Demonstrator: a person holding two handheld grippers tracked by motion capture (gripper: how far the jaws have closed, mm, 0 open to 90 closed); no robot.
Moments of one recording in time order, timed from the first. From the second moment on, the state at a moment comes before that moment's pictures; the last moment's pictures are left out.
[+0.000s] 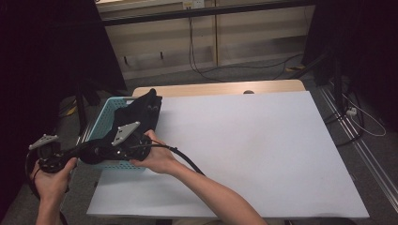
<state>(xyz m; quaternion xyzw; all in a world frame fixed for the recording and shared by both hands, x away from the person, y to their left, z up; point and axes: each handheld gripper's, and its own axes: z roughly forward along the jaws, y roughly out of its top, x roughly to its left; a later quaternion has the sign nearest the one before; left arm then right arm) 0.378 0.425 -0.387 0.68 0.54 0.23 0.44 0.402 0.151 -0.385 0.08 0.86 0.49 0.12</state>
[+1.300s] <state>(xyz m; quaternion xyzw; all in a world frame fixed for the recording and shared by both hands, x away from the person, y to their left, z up) 0.401 0.386 -0.419 0.76 0.49 0.22 0.37 0.425 0.131 -0.426 0.10 0.87 0.46 0.09</state>
